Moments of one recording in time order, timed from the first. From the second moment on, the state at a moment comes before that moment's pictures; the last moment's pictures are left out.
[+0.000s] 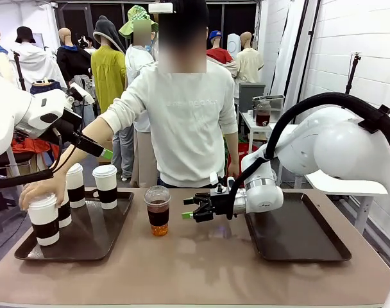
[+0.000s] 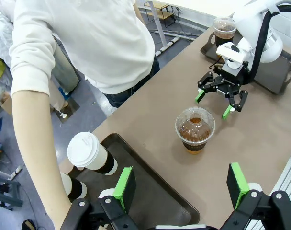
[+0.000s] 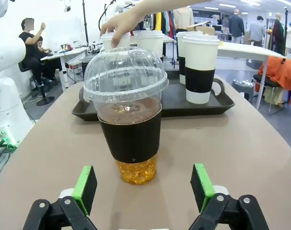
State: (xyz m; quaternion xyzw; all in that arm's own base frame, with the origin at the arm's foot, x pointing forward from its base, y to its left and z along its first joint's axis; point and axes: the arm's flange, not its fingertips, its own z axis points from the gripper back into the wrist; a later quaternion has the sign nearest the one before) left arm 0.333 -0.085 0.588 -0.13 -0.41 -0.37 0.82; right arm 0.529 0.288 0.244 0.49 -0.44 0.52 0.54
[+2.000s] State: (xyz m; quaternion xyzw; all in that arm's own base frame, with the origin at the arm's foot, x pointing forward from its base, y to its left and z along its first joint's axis) left arm 0.333 -0.085 0.588 -0.13 -0.41 -0.37 0.82; right arm 0.546 0.342 0.228 0.52 -0.44 0.53 0.51
